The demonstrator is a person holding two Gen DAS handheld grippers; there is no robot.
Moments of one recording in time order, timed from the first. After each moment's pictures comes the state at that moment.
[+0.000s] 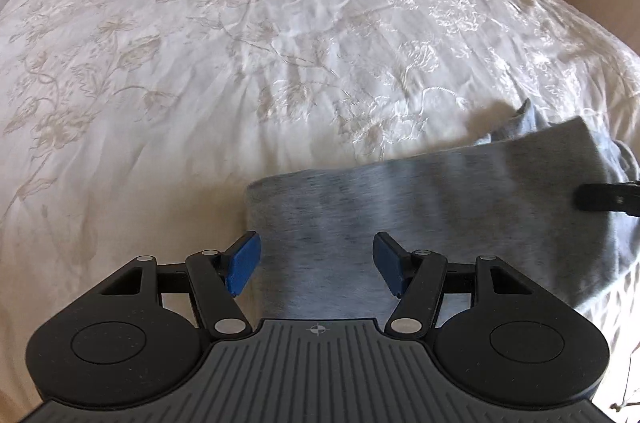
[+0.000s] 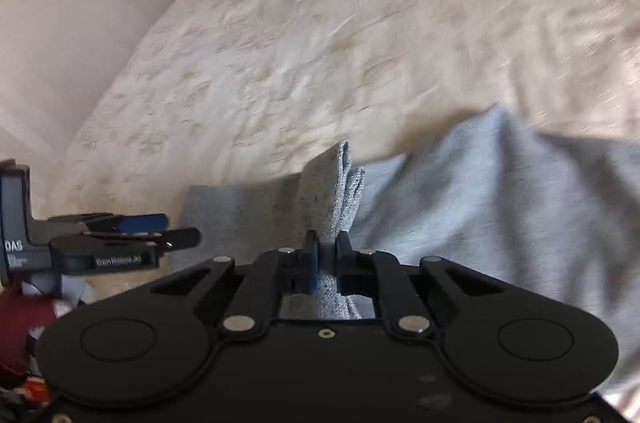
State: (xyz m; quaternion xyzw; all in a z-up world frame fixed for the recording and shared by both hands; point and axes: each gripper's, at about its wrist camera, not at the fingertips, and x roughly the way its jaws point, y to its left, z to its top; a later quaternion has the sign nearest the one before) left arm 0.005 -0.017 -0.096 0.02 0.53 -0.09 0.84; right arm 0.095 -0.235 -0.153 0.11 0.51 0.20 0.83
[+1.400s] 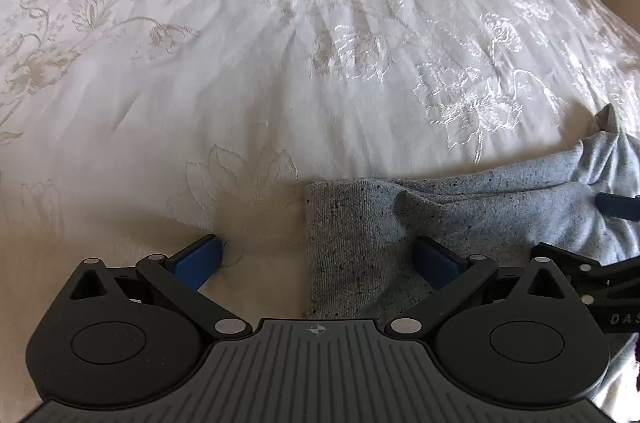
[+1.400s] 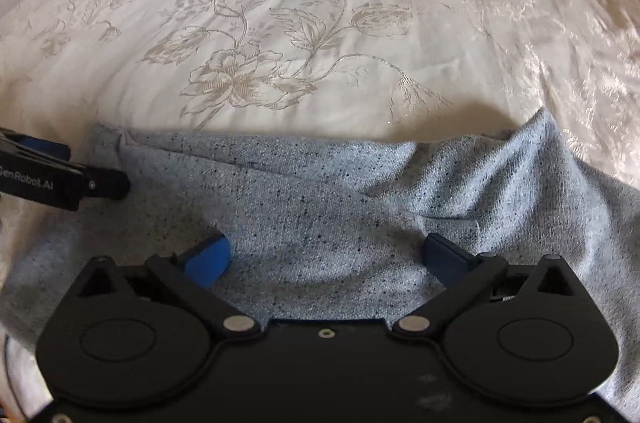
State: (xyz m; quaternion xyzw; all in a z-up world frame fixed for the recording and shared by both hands) left arm 0.031 0.014 -0.167 -0.02 0.55 -0.05 0.83; right arm 0.124 -0.142 -0.251 -0.08 0.50 0.16 0.85
